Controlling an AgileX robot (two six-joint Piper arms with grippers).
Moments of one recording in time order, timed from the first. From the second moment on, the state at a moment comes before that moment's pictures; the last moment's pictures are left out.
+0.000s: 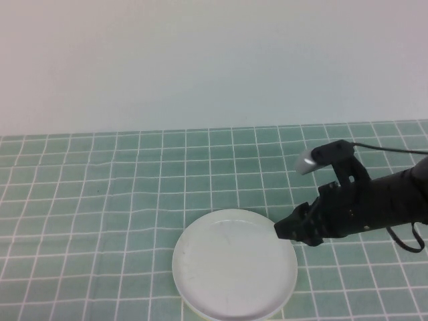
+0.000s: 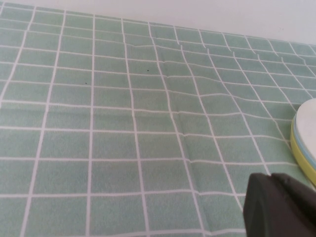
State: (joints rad) right arm 0.37 1.79 -0.93 1.23 0.53 -1.24; left arm -0.22 -0.03 0.03 0.01 0.36 -0.10
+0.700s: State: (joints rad) right arm 0.37 1.14 -0.93 1.09 0.33 -1.16; left arm -0.22 -0.03 0.03 0.01 0.36 -0.10
